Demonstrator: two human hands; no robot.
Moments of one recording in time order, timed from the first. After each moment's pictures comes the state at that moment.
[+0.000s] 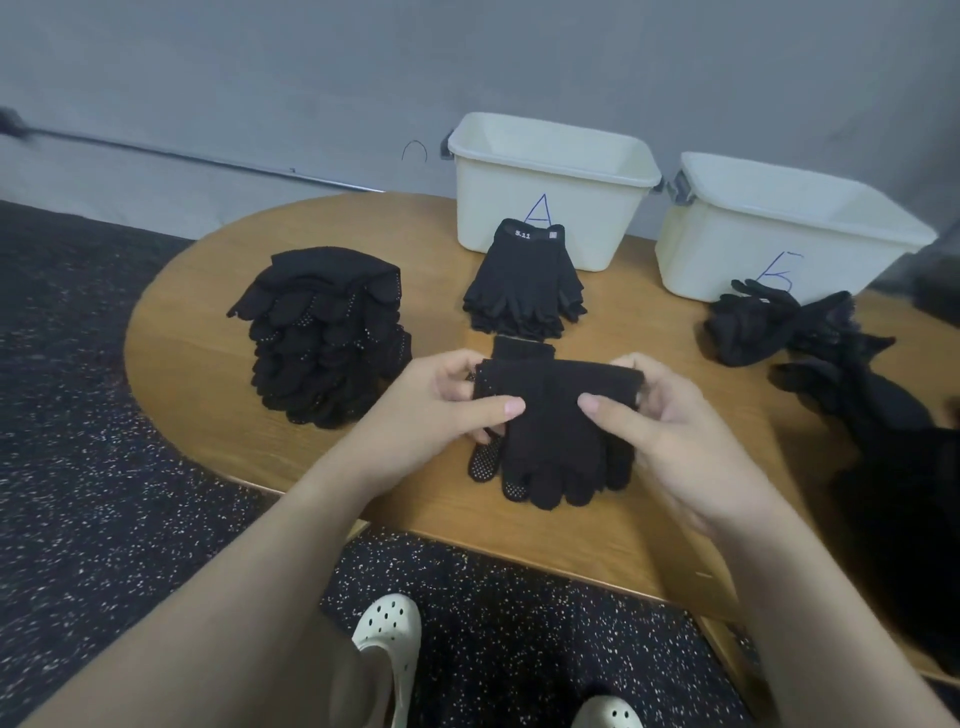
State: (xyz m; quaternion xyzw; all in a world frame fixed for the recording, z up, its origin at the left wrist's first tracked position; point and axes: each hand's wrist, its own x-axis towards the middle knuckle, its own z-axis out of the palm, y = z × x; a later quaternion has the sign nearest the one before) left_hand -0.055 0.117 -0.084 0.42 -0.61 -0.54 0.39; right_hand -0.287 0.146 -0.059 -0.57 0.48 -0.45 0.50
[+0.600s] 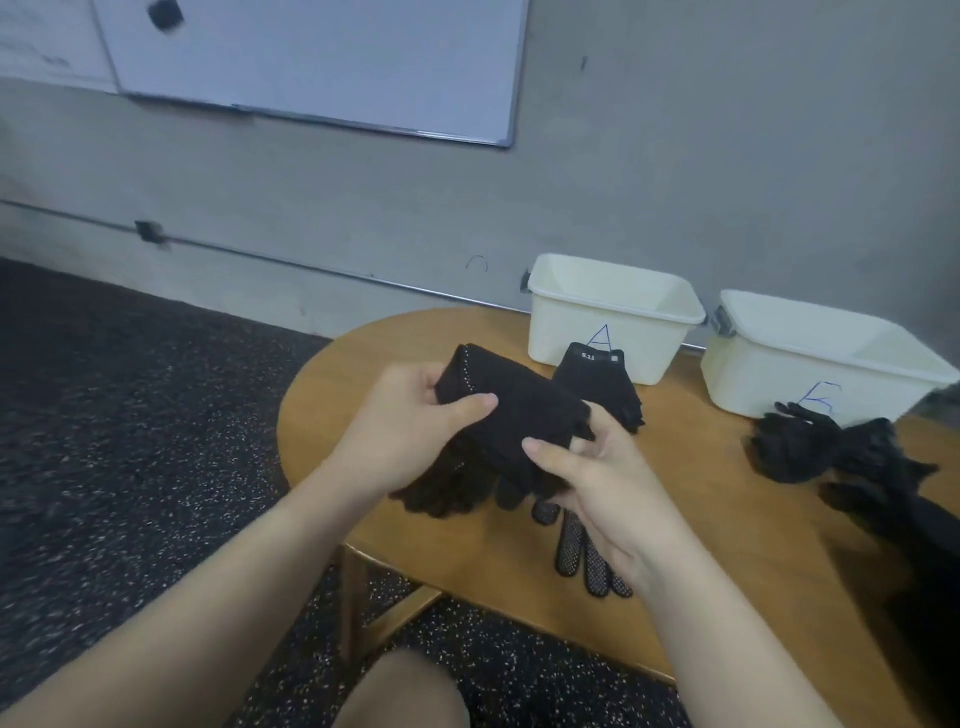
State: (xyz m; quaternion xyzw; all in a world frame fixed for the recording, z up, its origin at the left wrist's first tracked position) left_hand 0.040 0.145 0.028 0.50 -0.59 -0.41 0.48; right_hand -0.153 0.152 0.008 -0.49 0.45 -0.48 0.58
